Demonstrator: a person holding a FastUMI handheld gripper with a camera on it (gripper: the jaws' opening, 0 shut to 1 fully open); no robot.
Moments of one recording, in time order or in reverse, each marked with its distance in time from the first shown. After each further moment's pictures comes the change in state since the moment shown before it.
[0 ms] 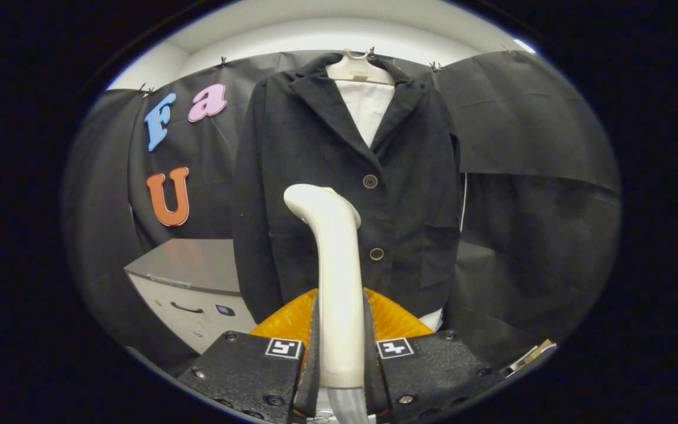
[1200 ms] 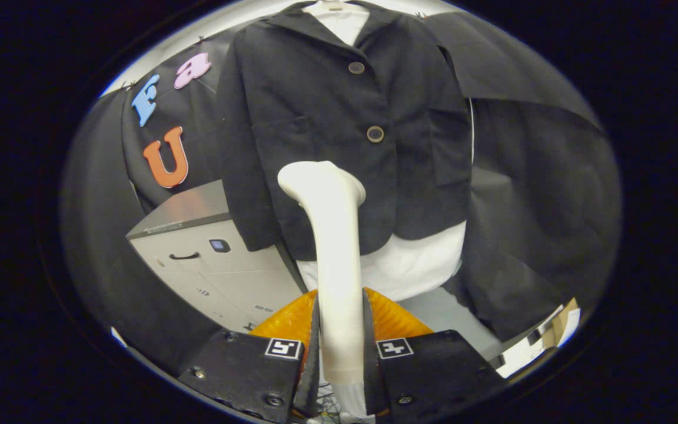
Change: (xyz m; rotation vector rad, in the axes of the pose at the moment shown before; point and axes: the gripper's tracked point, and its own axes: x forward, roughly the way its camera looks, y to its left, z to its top) arm 0.012 -0.005 -0.144 0.135 0.347 0.074
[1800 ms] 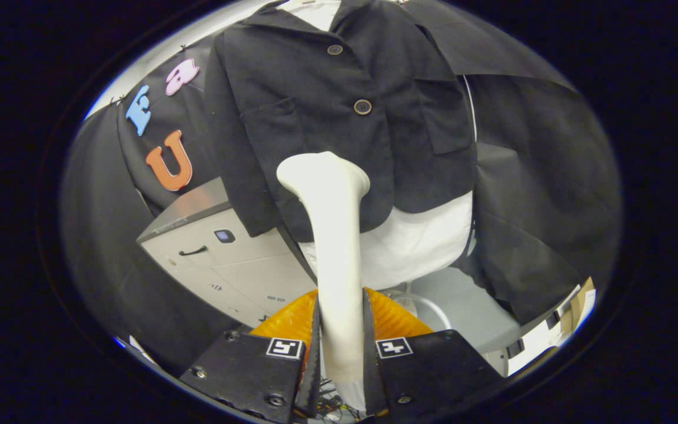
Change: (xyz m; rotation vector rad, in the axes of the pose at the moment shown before) arm -0.016 -0.009 -0.003 0.061 0.003 0.053
